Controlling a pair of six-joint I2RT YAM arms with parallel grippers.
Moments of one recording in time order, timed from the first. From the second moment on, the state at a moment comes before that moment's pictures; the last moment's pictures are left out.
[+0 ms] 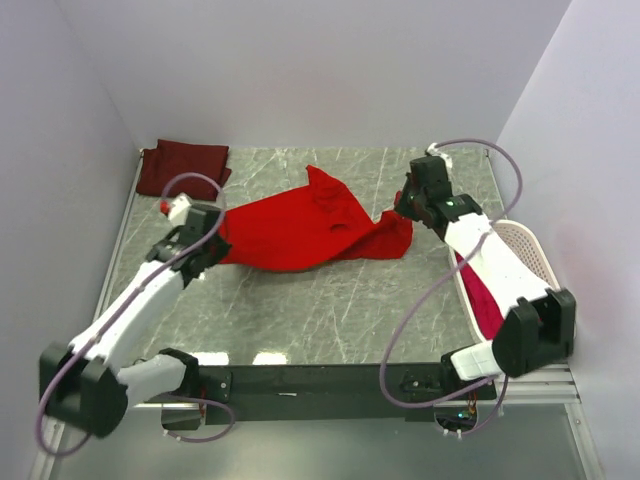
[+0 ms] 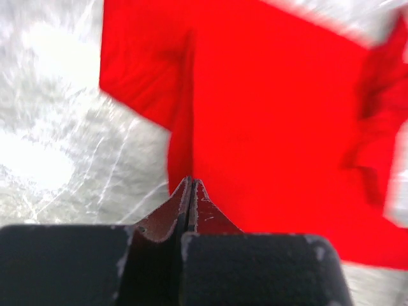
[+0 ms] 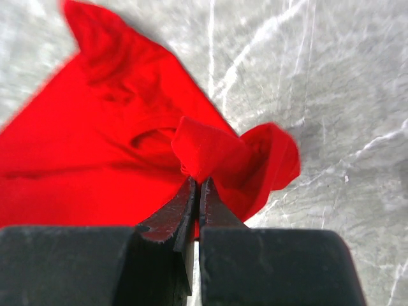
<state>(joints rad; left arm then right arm) -0.35 1.13 0.85 -0.59 -0.36 -0.94 0.30 1.41 1.21 -0.52 0.19 0.57</state>
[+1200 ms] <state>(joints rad) -0.31 1.09 1.49 -0.47 -0.24 -0.80 0.30 0.99 1.61 -0.34 0.12 0.45</state>
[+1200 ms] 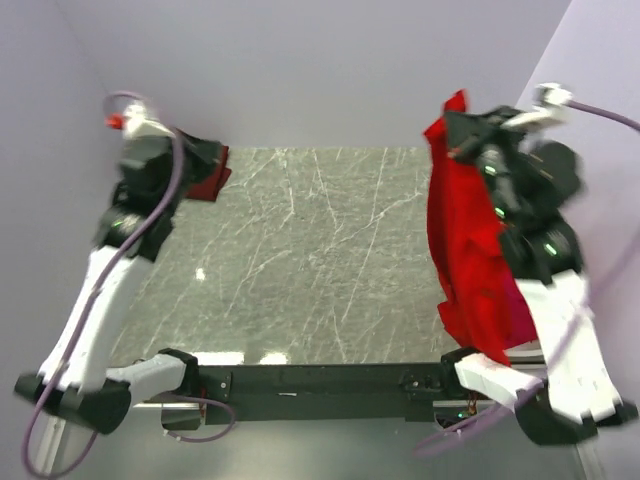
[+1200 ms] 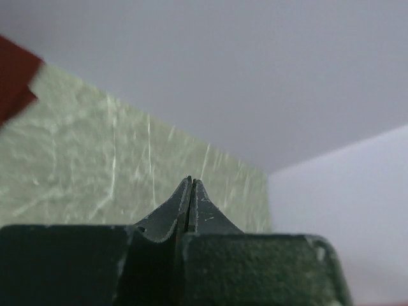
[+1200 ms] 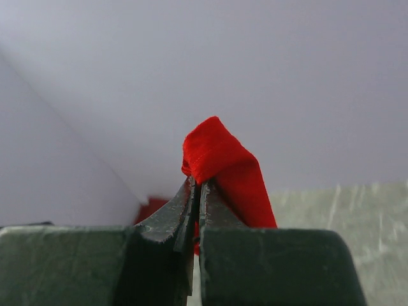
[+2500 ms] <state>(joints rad) -0.19 1.15 0.86 -0.16 0.19 -0.82 0.72 0.79 1.38 -0.77 0.32 0.52</state>
